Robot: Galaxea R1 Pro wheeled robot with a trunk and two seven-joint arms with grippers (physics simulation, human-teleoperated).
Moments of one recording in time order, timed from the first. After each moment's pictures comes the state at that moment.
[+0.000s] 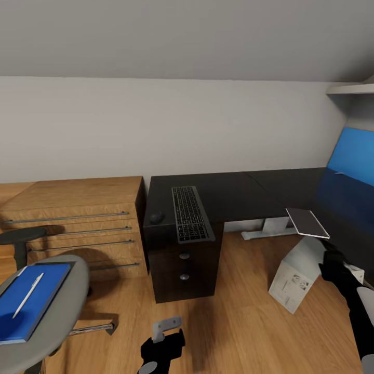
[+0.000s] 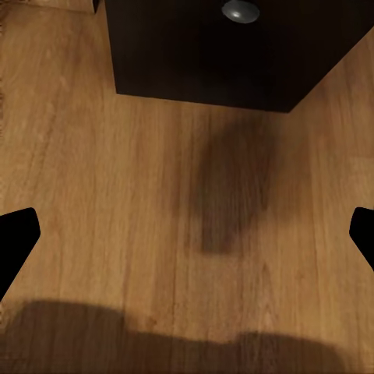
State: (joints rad) left arm -0.12 -0.05 -0.68 -1.32 0.68 0.27 0.81; right arm -0.48 -0.25 -0.51 -1.05 -1.42 0.26 -0.12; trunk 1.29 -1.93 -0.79
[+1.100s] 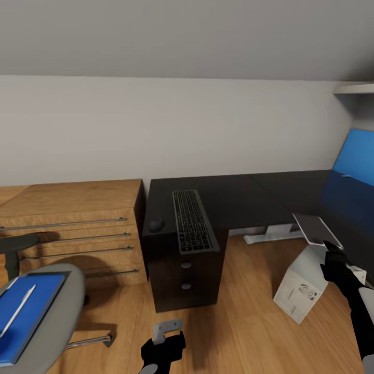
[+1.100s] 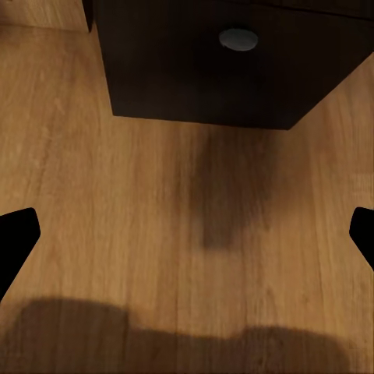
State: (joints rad) left arm -0.12 -0.05 -0.70 -1.32 0.68 0.27 0.80; right arm -0.48 -0.25 -0.52 -1.05 -1.42 0.26 -0.11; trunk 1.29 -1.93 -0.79
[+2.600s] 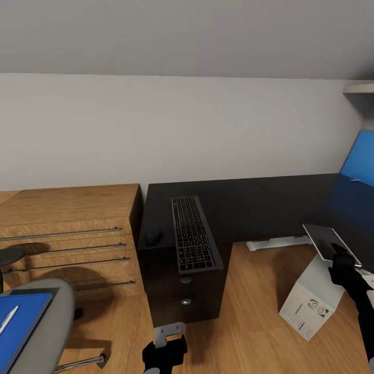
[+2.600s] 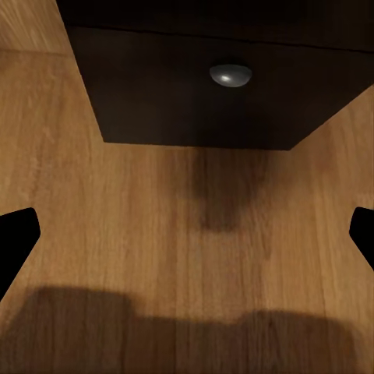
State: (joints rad) left arm -0.12 -0.05 -0.72 -1.29 0.67 0.27 0.80; right arm -0.48 -0.27 -0.55 -1.02 -1.42 0.25 -0.12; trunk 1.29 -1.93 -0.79
